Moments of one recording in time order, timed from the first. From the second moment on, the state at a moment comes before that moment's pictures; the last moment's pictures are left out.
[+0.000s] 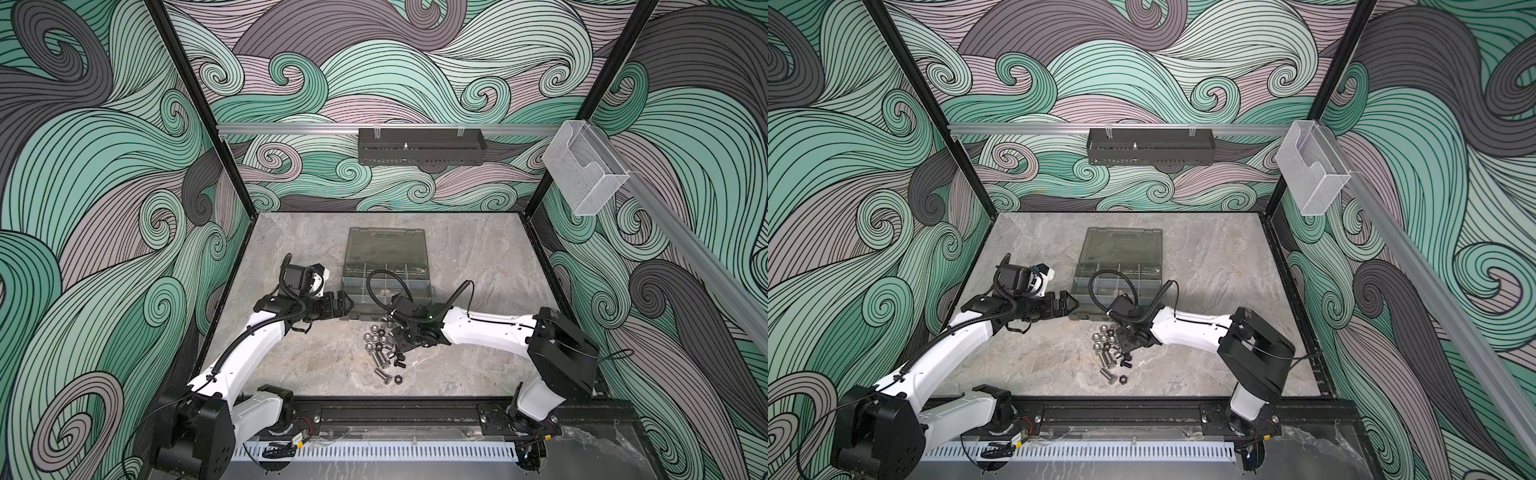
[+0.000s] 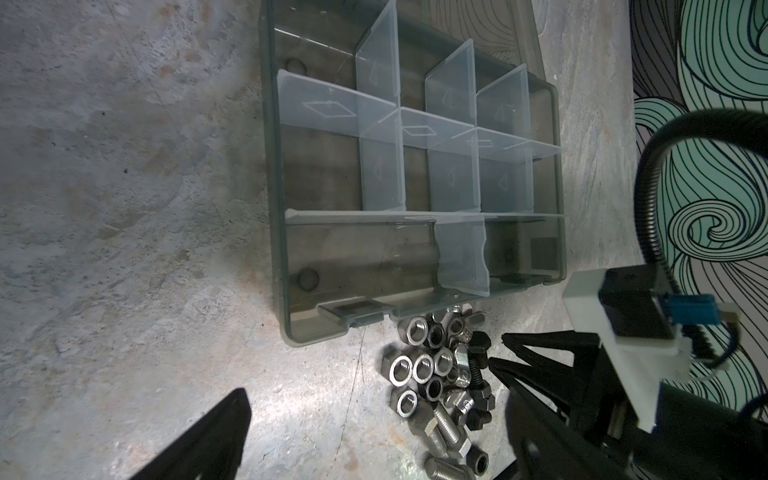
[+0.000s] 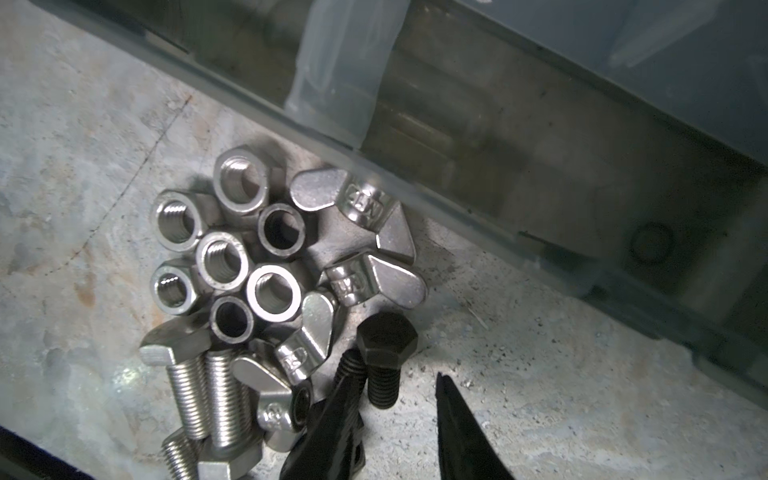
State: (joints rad) left arm -0.23 1.12 0.73 -0.57 0.41 -0.37; right arm 1.01 1.67 0.98 -0.54 0.08 0.54
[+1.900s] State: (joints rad) left arm -0.24 1.13 0.73 -0.57 0.42 -0.37; right arm 0.91 1.57 1.07 -0.60 0.11 0.41
